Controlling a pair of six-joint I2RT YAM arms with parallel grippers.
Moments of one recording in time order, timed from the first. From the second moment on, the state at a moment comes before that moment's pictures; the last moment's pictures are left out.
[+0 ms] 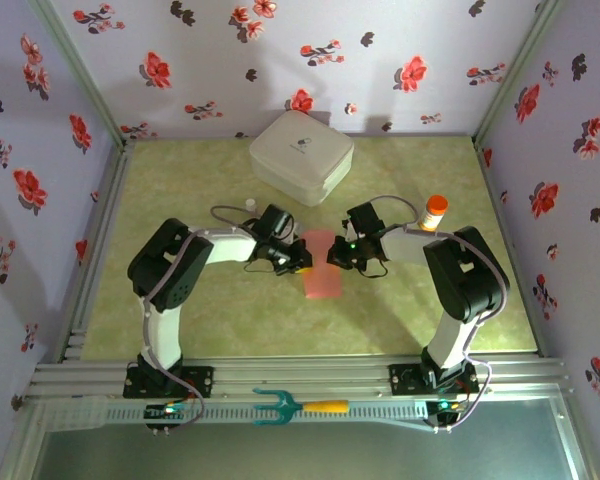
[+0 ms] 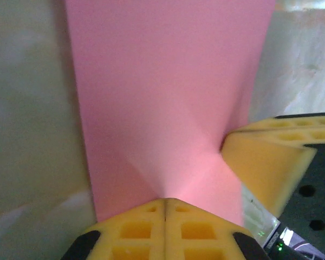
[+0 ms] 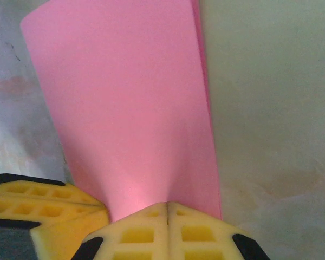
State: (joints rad) left arm -0.68 1.97 1.06 -0.09 0.57 -0.84; right arm 0.47 1.76 0.88 -0.21 -0.43 0.70
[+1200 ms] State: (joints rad) left arm -0.70 1.91 0.92 0.05 0.62 -0.83; right arm 0.47 1.76 0.86 -0.19 -0.42 0.70
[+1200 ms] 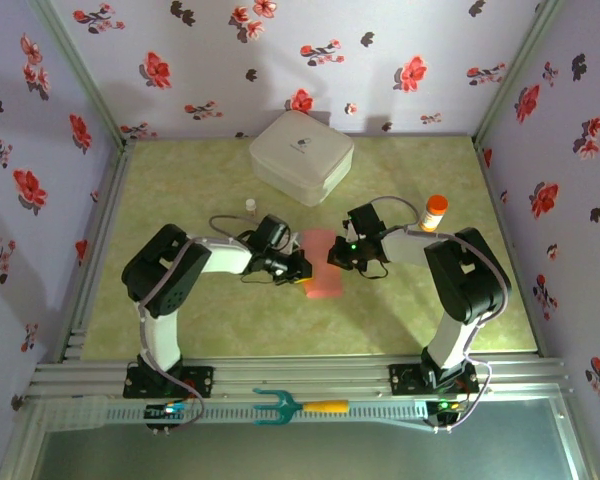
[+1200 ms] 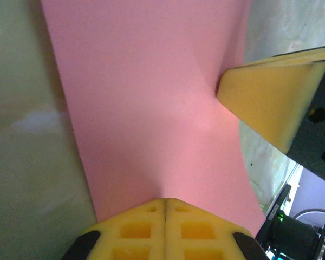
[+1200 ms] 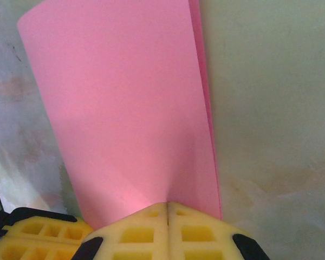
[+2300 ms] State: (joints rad) left arm -0.74 1.88 0.85 0.09 0.65 -0.85; right arm 0.47 1.75 0.85 -0.18 -0.41 0.71
